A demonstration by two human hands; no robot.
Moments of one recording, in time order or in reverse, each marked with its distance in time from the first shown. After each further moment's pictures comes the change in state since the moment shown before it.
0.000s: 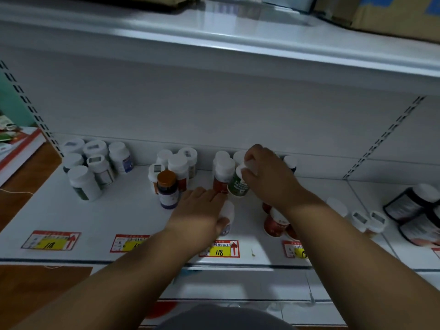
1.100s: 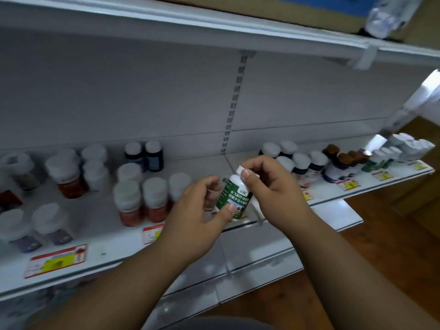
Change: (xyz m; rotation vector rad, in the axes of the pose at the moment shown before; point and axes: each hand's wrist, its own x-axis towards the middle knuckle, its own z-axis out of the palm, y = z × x) left_hand 0.064 0.282 0.021 -0.961 0.029 -0.011; right_hand -0.221 0.154 -0.151 0.638 0.354 0.366
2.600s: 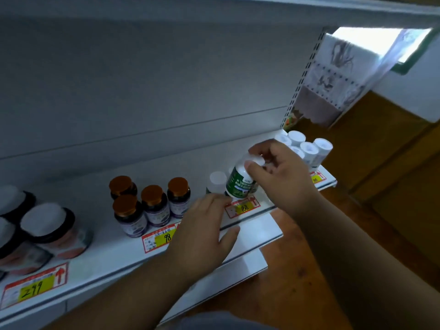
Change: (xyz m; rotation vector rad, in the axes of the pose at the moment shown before) left_hand 0.253 0.150 0.558 0.445 -0.245 0.151; right_hand 0.146 0.266 -0.567 -0.266 0.135 0.126
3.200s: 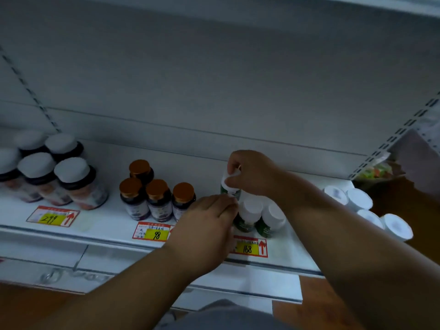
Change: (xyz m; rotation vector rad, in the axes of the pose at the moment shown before) left_hand 0.062 0.014 0.028 0.404 0.128 -0.240; right_hand 0.153 0.029 0.073 -0.392 -0.780 -0.419
